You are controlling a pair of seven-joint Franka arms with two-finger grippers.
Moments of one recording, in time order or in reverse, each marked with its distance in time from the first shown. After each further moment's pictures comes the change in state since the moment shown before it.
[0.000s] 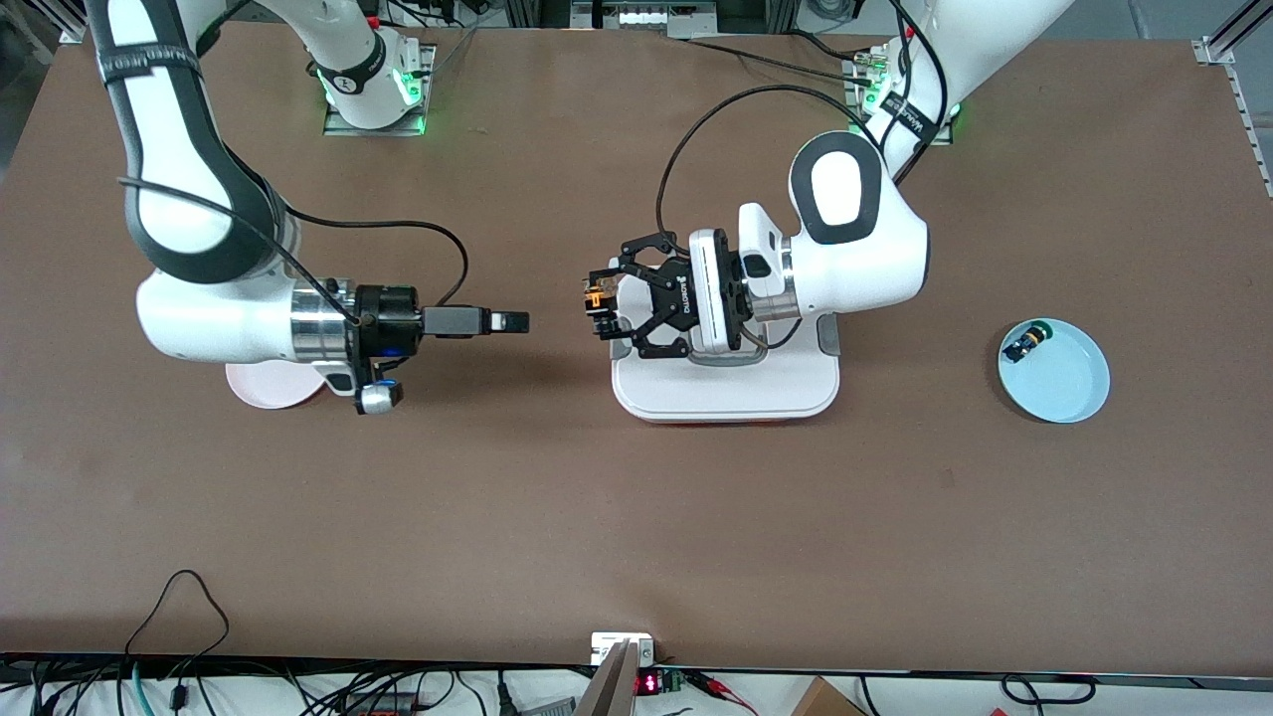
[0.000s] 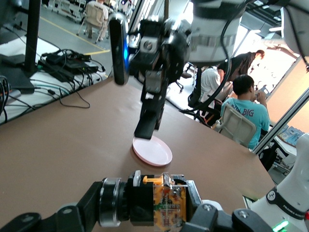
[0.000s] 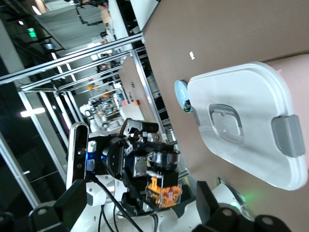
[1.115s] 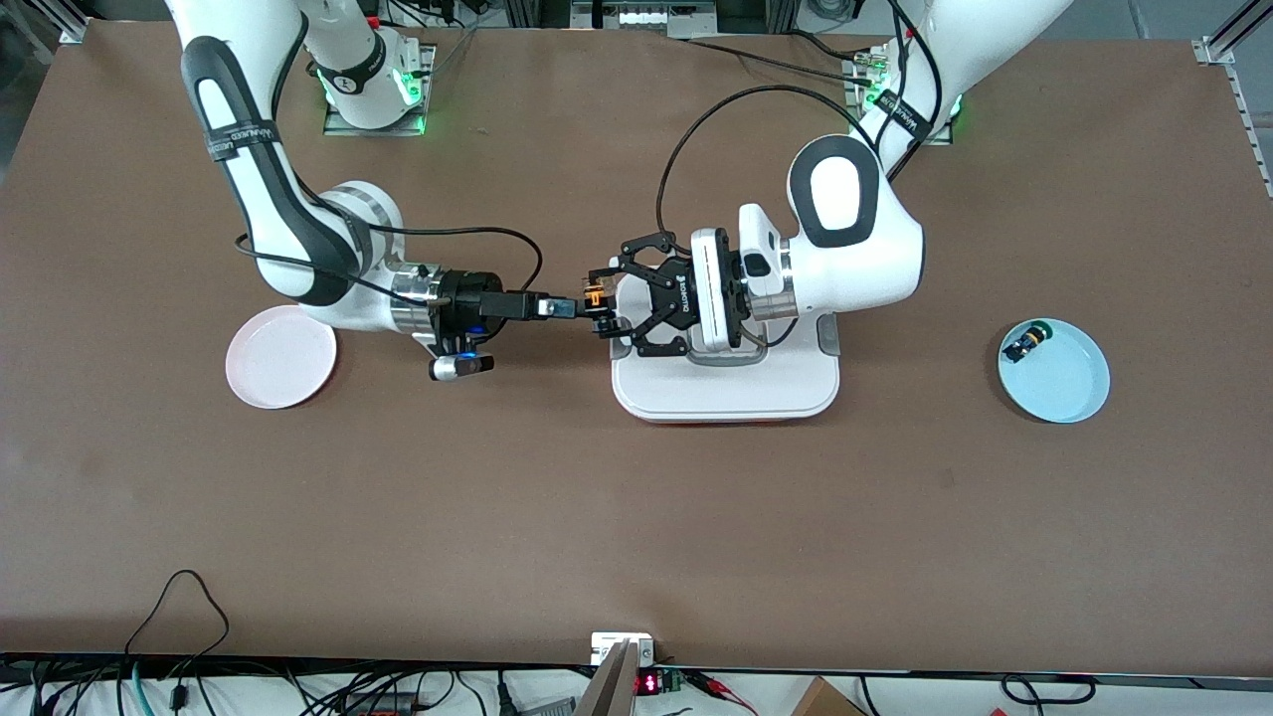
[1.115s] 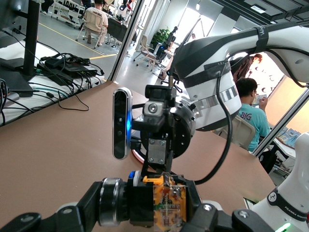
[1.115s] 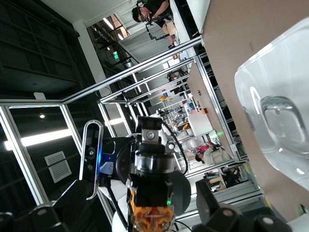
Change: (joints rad) left arm 0.000 0.000 0.000 -0.021 -0.033 0.000 0.037; right arm 0.122 -0.014 0.008 -0.277 0.540 -0.007 -0.337
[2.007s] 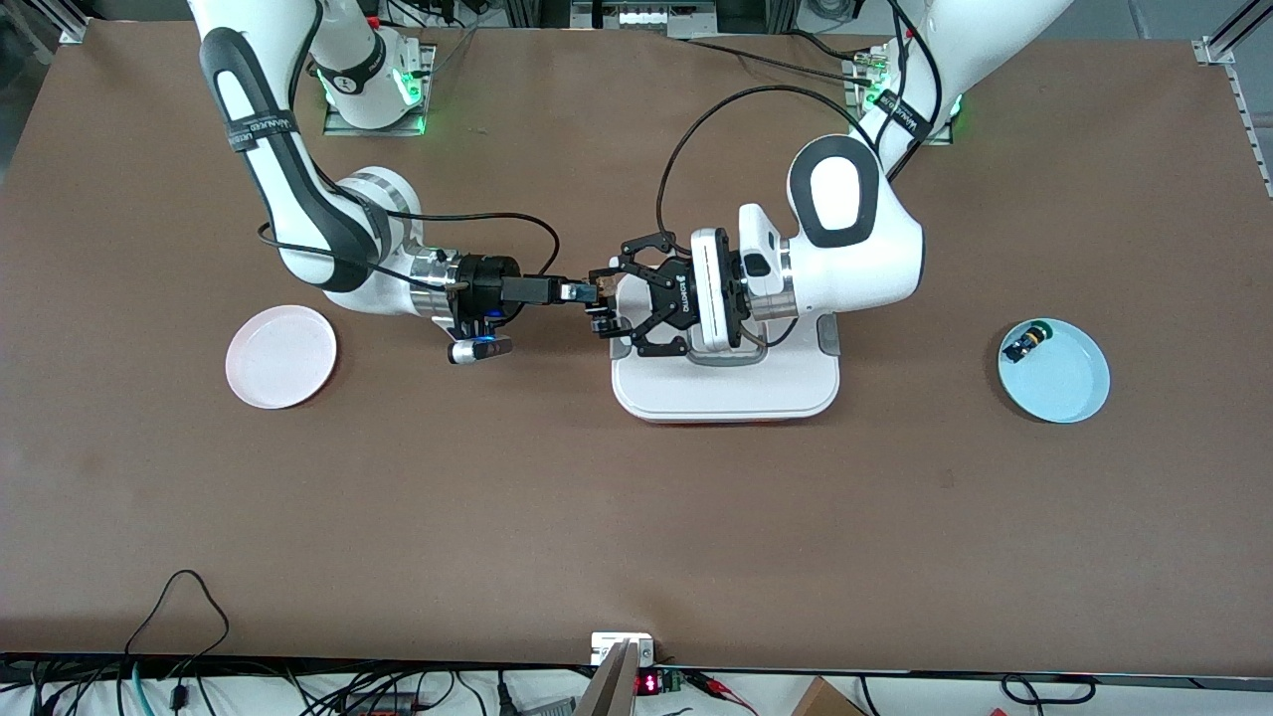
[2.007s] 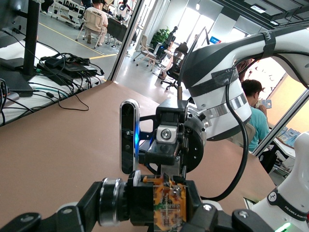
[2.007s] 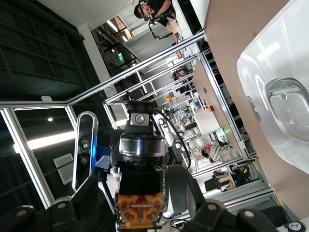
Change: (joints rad) left arm 0.000 0.000 0.000 0.000 0.000 0.000 0.001; right arm 0.033 -0.012 -0.003 -0.038 0.052 0.001 -0.014
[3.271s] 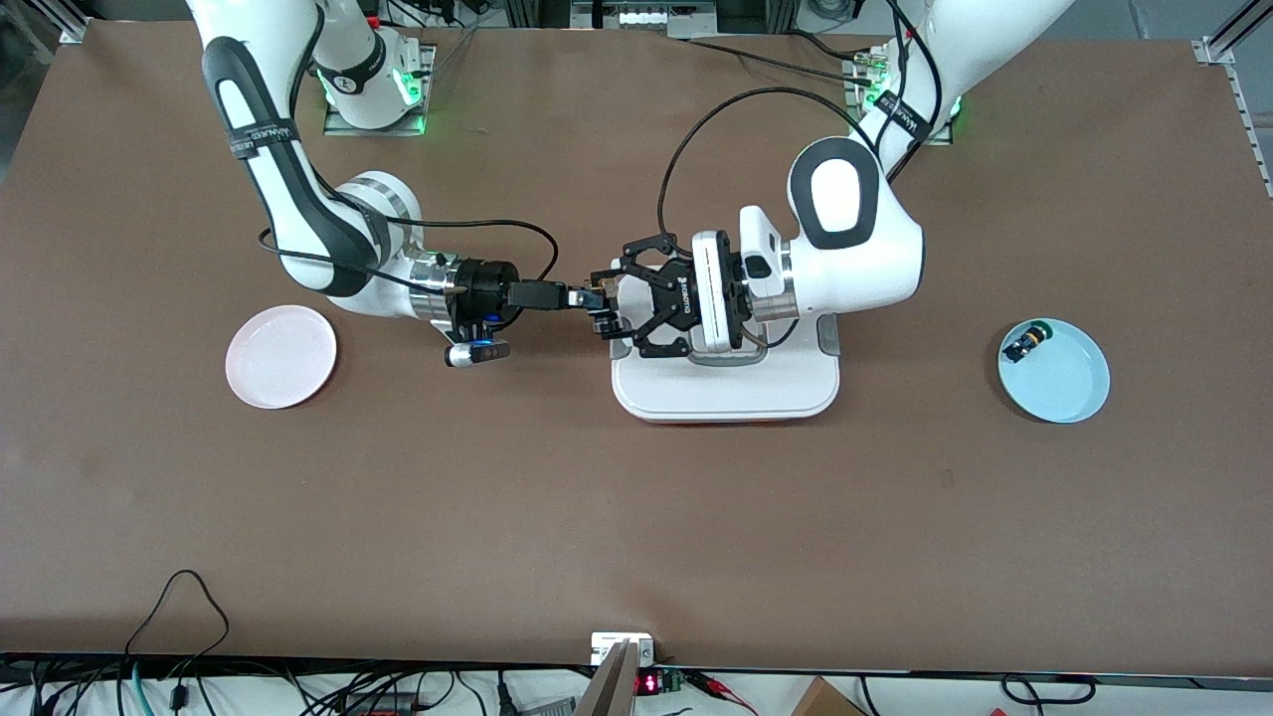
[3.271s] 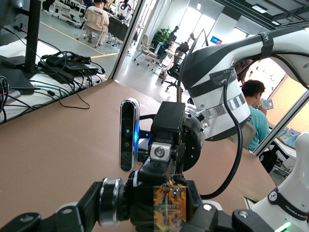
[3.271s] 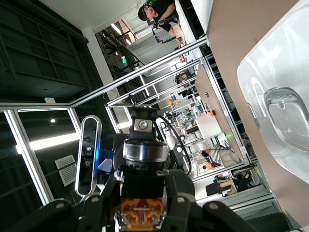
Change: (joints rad) left arm 0.001 0.001 0.001 -0.007 -0.005 0.002 0.003; right arm -0.002 0.010 -0.003 -0.002 0.019 -0.005 -0.033
